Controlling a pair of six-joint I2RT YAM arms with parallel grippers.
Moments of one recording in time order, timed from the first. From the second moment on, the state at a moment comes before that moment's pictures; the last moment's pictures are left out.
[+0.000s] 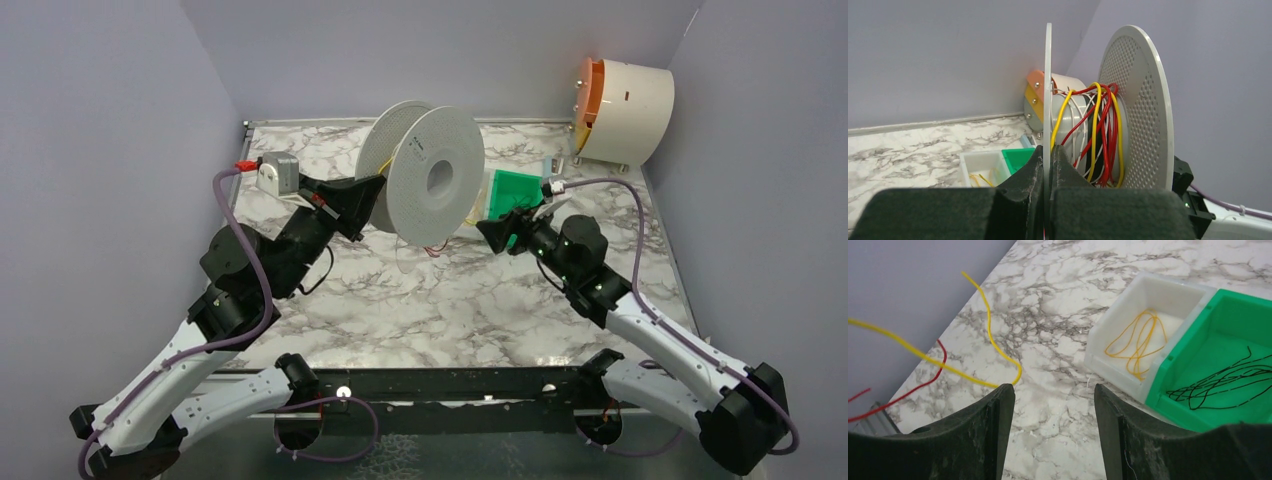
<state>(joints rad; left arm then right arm) -0.87 0.74 1.12 -0.08 -0.25 -0.36 0.58 0.89 0.56 0.23 -0.07 0.37</state>
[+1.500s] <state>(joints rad) -0.87 0.79 1.20 -0.21 0.00 -0.36 0.58 1.42 1.00 0.18 -0.64 0.30</state>
